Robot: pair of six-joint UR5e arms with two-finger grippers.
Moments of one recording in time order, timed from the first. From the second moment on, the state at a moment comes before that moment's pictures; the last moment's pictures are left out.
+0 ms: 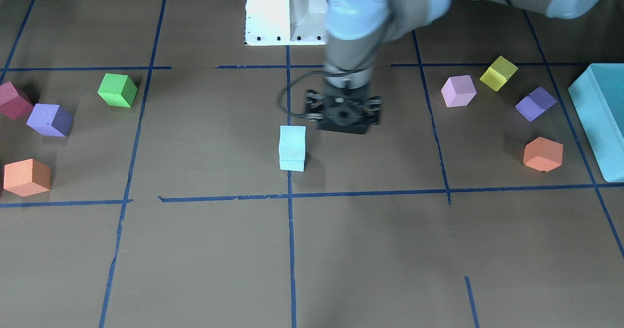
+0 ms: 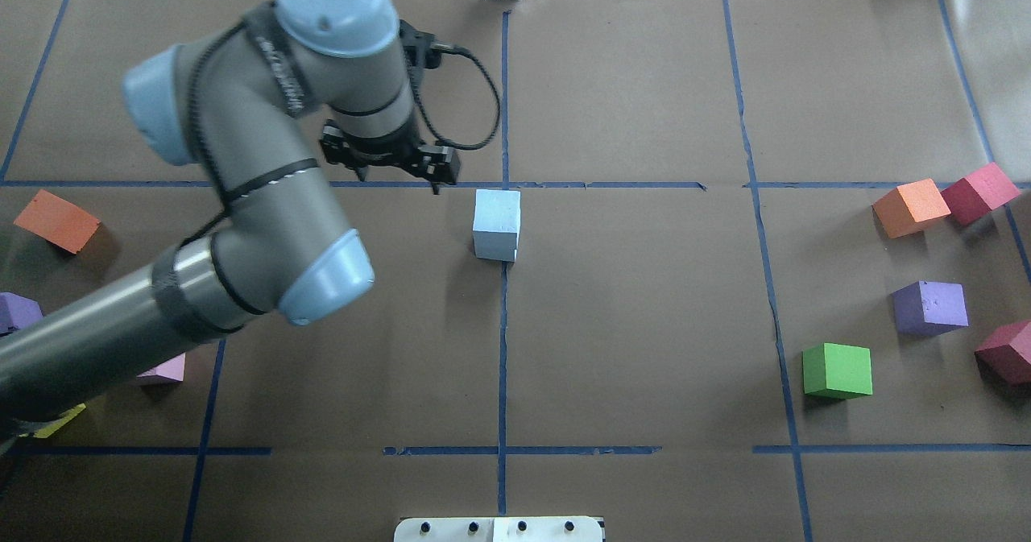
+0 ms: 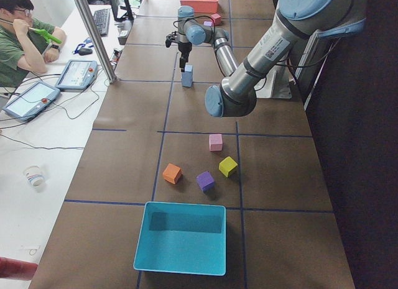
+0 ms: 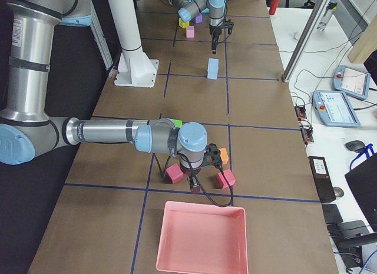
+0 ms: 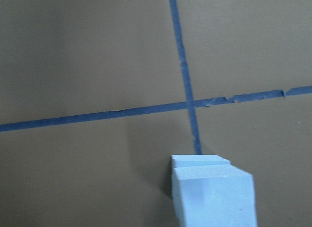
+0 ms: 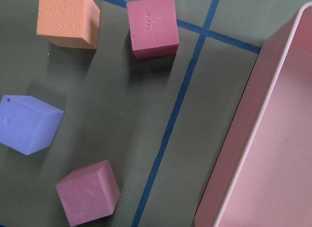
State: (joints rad) left arm -0.76 -2.29 -1.75 -1.33 -2.01 -0.78; right arm 1.58 -1.77 1.83 -1.67 2.35 -0.37
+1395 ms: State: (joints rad) left arm -1.60 -1.44 -1.69 -1.50 -2.40 0.26; right arm 1.58 -1.77 1.82 -1.67 2.35 -0.37
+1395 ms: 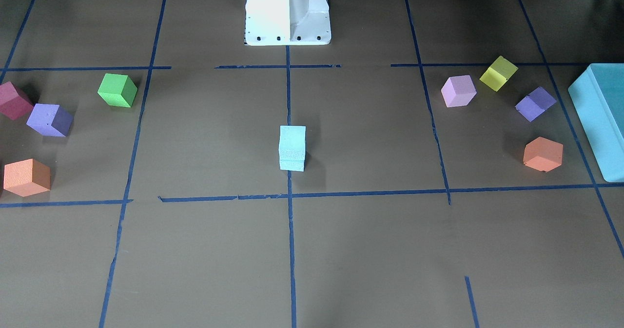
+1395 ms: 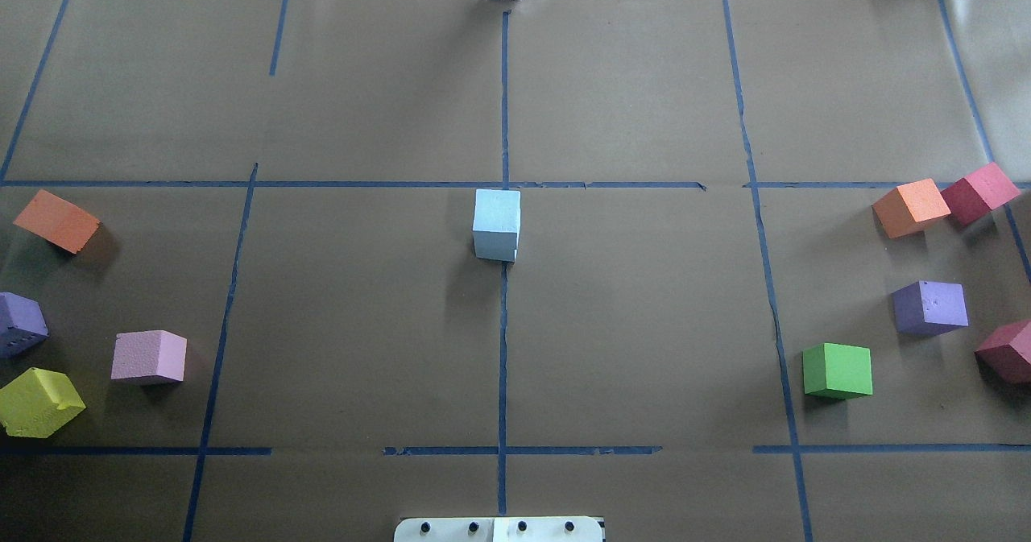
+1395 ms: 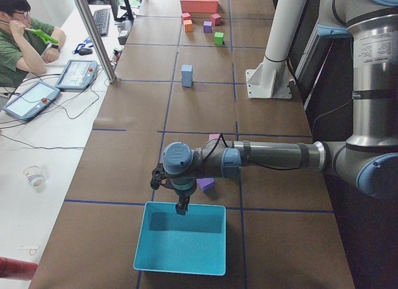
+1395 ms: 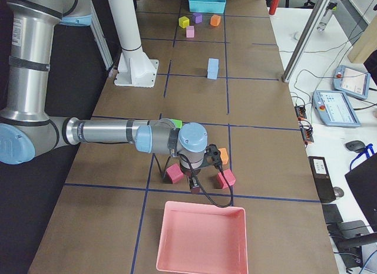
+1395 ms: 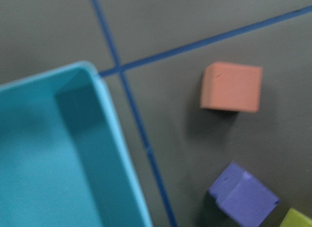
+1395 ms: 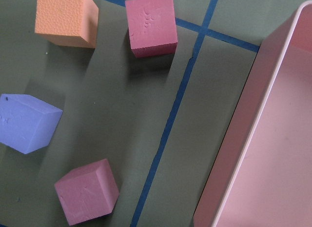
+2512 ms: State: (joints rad) left arm -1.62 -1.43 -1.68 -1.50 -2.38 0.24; right arm 1.58 -1.77 1.82 -1.67 2.35 -0.37
